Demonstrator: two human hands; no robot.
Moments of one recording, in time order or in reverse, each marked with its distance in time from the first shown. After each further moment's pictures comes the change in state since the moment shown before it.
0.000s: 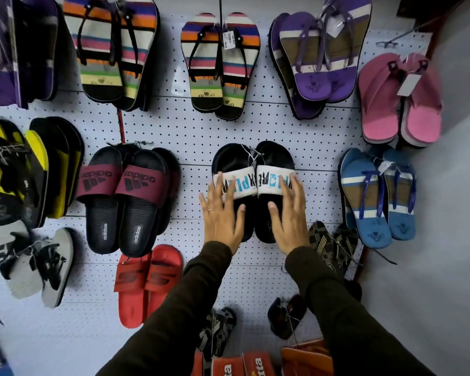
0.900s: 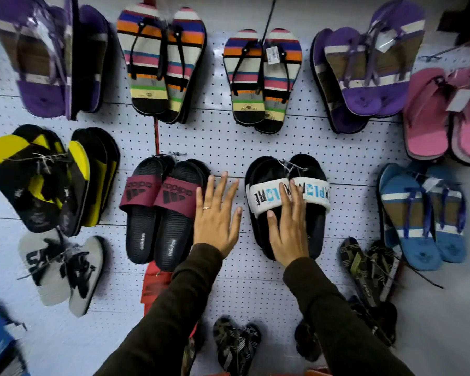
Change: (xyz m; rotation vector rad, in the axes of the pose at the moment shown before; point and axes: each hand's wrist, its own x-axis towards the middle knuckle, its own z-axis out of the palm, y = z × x) left_hand 0.029 -0.078 -0.078 0.384 -0.035 0.110; right_hand 0.011 -0.070 0.069 -0.056 0.013 -0.061
